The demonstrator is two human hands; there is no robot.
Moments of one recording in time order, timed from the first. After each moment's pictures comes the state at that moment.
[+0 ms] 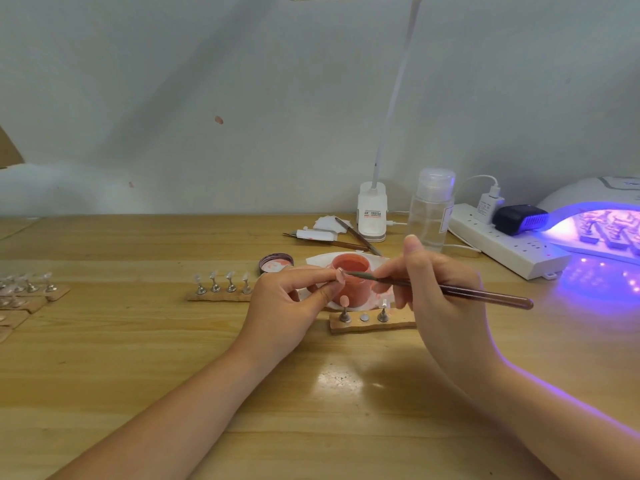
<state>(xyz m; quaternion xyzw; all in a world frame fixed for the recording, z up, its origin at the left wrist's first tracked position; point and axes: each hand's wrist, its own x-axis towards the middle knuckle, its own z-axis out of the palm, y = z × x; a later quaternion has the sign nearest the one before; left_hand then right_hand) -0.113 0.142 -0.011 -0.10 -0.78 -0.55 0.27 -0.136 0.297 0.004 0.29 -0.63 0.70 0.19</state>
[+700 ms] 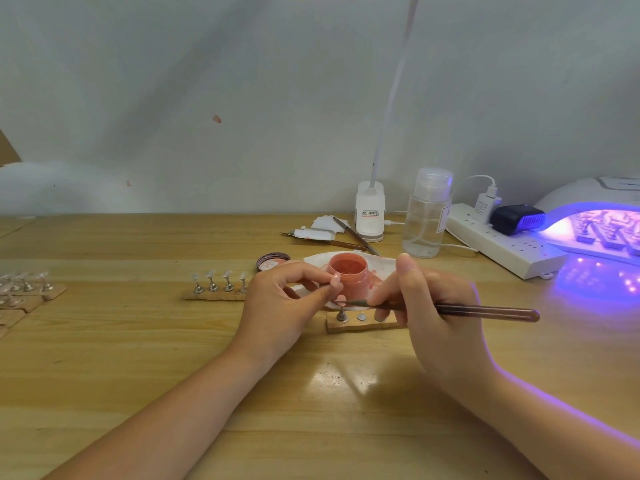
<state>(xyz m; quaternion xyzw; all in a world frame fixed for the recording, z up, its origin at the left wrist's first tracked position) -0.113 0.142 -0.011 -0.06 -0.79 -0.54 0.28 -0.130 0.298 -0.002 0.33 -0.64 0.66 0.21</state>
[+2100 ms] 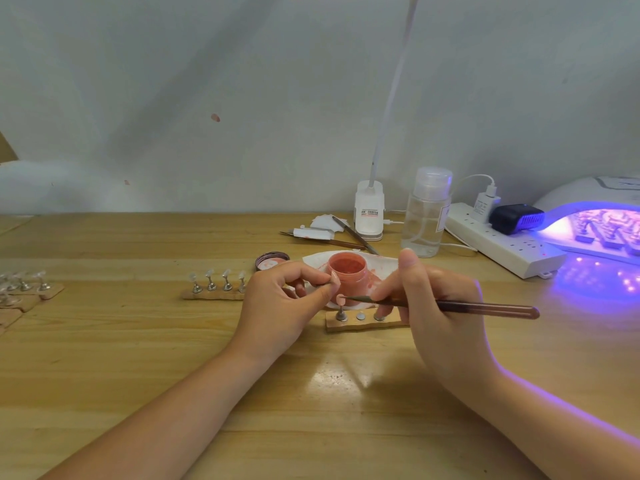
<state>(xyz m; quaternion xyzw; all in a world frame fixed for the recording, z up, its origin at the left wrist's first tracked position) -0.112 0.143 -0.010 -0.04 -0.78 -0.57 0.26 -0.134 0.300 -0.005 0.33 -0.63 0.67 0.22</state>
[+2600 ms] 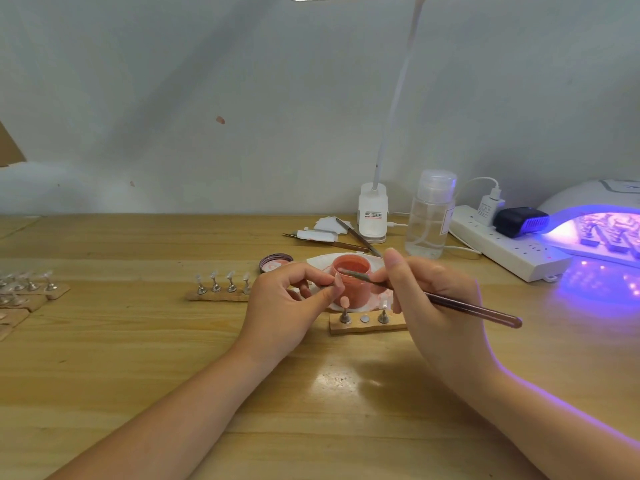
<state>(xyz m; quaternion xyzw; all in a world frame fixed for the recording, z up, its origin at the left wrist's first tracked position) -0.112 0.143 -0.010 -0.03 -0.79 -0.56 0.26 -0.131 0.297 0.004 0.28 -0.67 0.65 0.22</state>
